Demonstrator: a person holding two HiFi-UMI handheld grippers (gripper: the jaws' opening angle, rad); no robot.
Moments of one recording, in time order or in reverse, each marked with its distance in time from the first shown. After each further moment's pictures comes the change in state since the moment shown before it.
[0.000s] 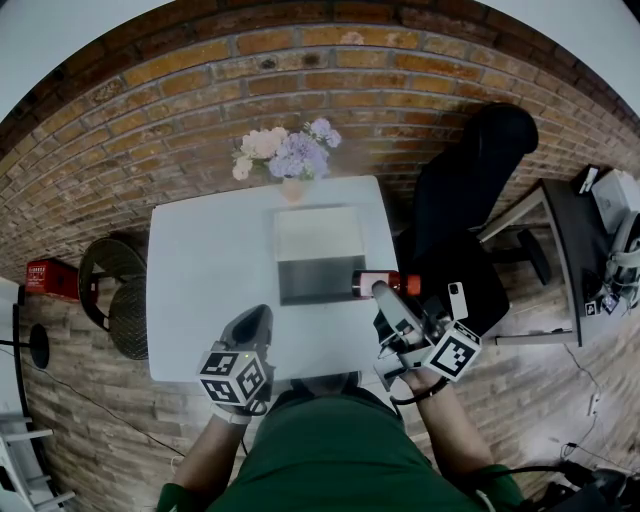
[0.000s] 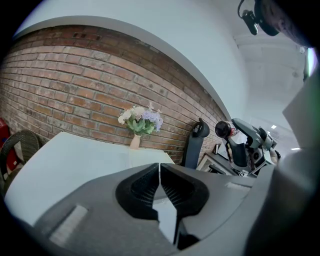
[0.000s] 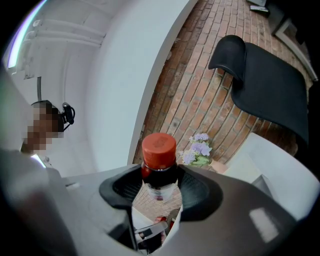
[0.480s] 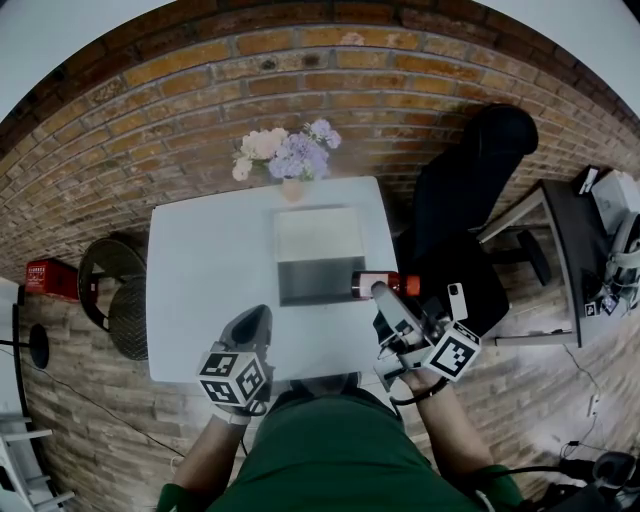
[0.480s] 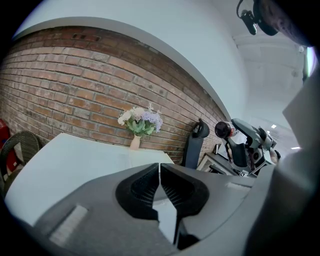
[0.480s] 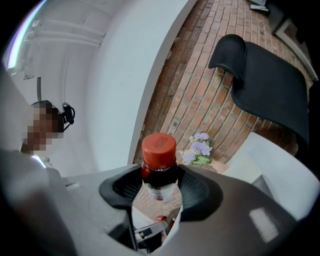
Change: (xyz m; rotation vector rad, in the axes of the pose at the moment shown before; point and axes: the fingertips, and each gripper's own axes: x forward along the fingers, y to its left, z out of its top) left arm 0.000 -0.001 0.002 0.006 -0.007 0.001; right arm 0.000 0.000 -0.001 0.017 0.004 0.013
